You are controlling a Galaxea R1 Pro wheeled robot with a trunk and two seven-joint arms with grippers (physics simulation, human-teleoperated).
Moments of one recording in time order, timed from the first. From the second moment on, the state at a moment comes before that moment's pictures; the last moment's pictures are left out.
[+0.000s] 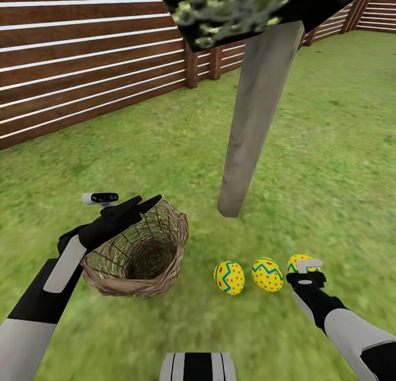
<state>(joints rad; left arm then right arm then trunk) -0.66 0.23 -0.12 -1.40 1.13 0.72 -1.07 -0.80 -0.20 0.31 -0.27 -0.16 0.10 -0.36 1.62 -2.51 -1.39</state>
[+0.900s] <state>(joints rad) -0.66 0.23 -0.12 -1.41 1.13 0.72 -1.07 -0.81 -0.20 0.31 -0.27 -0.16 0.09 -0.36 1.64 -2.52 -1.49</state>
